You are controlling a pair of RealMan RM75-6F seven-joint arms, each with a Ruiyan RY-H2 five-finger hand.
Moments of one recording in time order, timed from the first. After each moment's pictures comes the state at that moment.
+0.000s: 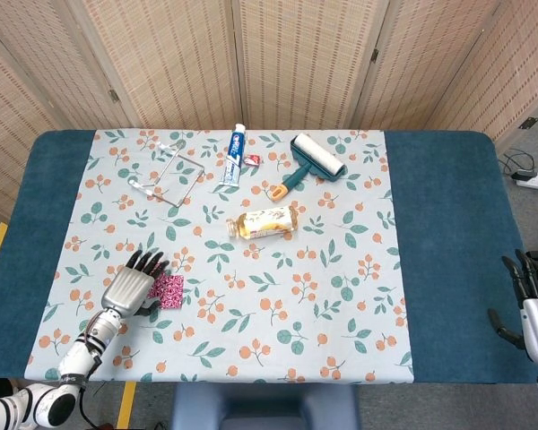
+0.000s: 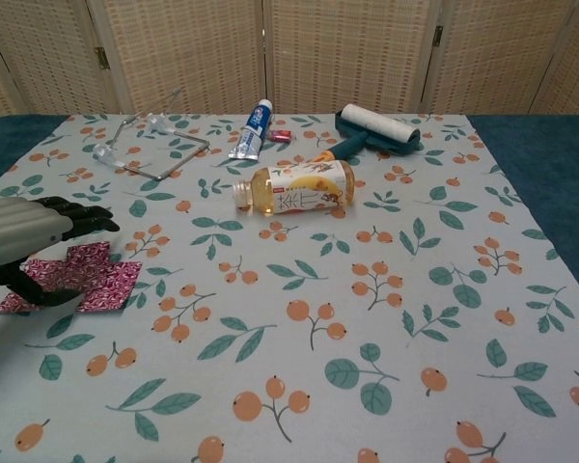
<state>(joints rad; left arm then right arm) -0.58 -1.44 -0.02 -1.44 1.19 0.94 0.55 0.01 -1.11 0.07 -1.58 -1.49 1.54 0.03</state>
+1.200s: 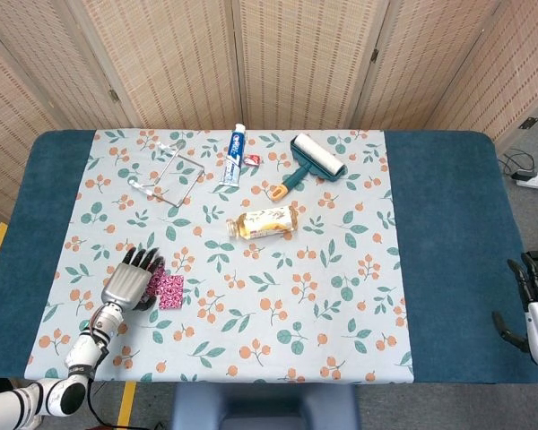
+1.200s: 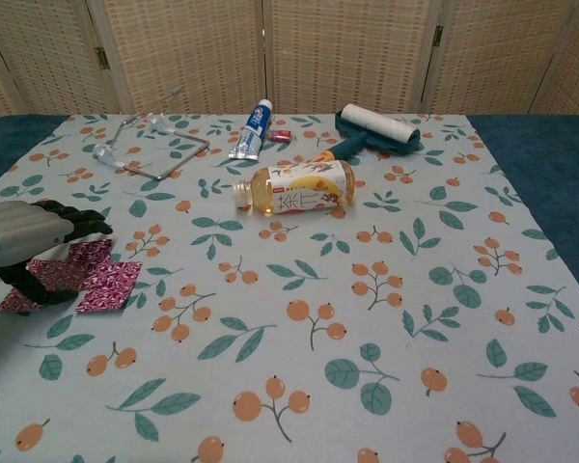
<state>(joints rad) -0.61 -1.50 -0.03 -1.36 1.06 0.92 0.63 -0.01 -1.12 0.07 -1.55 -1.48 1.55 0.05</state>
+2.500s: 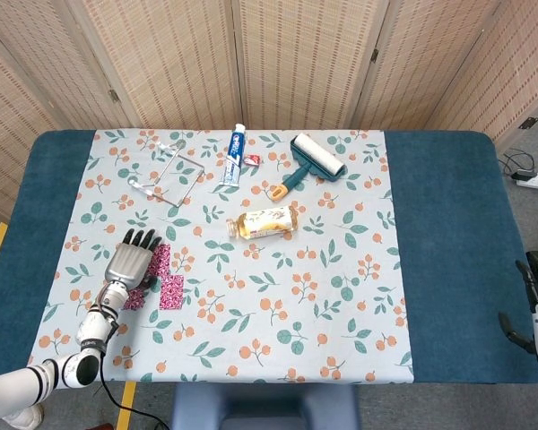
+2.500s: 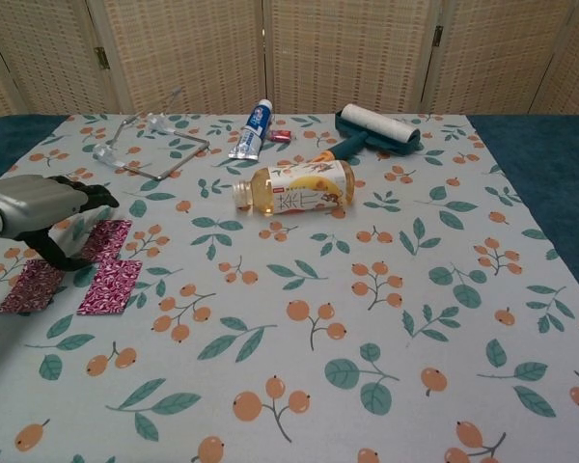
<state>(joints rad) -0.71 -1.54 -0.09 -1.26 0.92 0.87 0.66 -0.02 -1.11 0.07 -1.54 -1.46 1.55 0.06</state>
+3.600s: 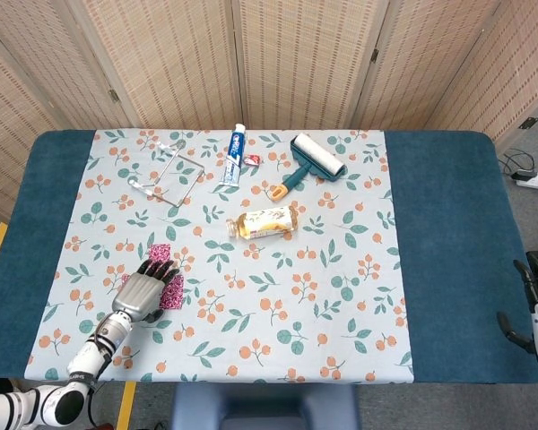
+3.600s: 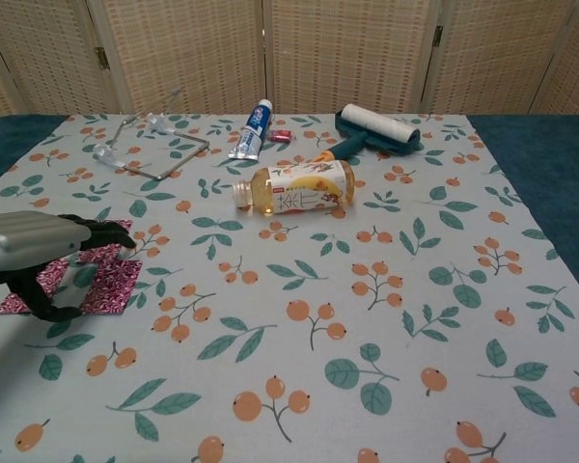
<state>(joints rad) -0.66 -1.41 -0.01 -1.59 0.98 0.90 0.58 -0.02 -1.12 0.07 -1.50 -1.49 1.55 0.11</state>
